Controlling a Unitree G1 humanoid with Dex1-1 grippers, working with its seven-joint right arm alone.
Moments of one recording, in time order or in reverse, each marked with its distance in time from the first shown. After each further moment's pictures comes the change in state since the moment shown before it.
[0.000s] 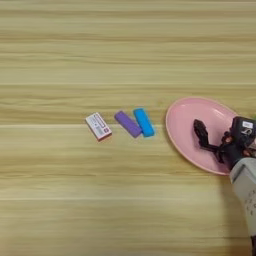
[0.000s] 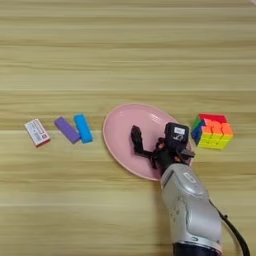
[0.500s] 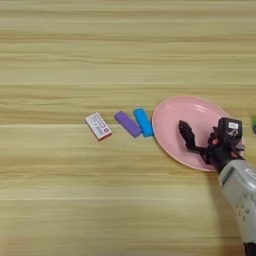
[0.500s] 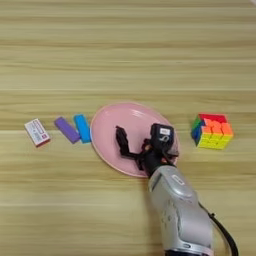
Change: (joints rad) arm 0.033 0.031 0.064 -0.079 0.034 0.041 0.021
